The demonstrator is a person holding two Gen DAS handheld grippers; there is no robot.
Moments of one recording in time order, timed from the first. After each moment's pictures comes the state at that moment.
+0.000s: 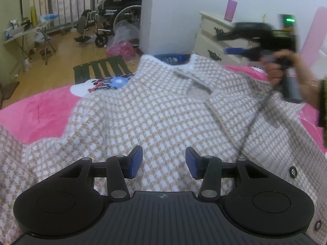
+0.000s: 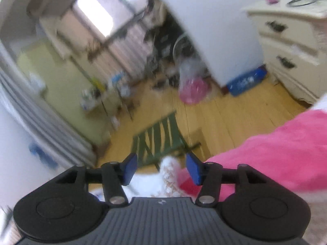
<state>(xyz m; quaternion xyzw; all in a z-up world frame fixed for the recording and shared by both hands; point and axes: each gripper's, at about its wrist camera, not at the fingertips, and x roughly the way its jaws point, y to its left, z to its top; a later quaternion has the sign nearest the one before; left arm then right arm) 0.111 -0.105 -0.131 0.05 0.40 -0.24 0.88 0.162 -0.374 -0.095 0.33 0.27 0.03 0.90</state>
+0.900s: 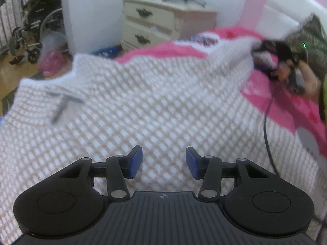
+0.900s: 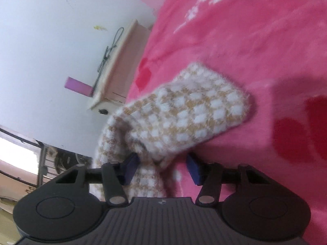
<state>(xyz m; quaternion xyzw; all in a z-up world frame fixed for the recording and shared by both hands) 0.108 -0.286 -0.170 0.14 0.41 -0.39 0.81 -0.080 -0.645 -0.195 0.58 0.13 -0.29 0.75</state>
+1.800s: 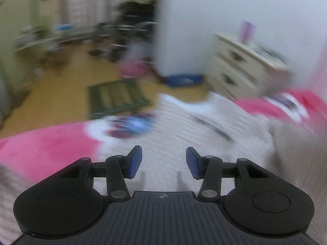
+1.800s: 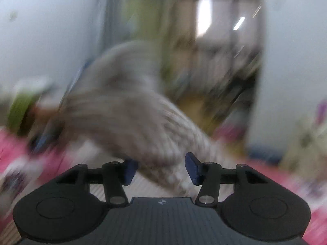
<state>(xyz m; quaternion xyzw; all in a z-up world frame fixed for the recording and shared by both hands) 0.175 -0.093 -0.081 0.02 0.36 -0.18 0.91 -0.069 -0.260 -0.048 -0.05 0.27 0.21 0.94</state>
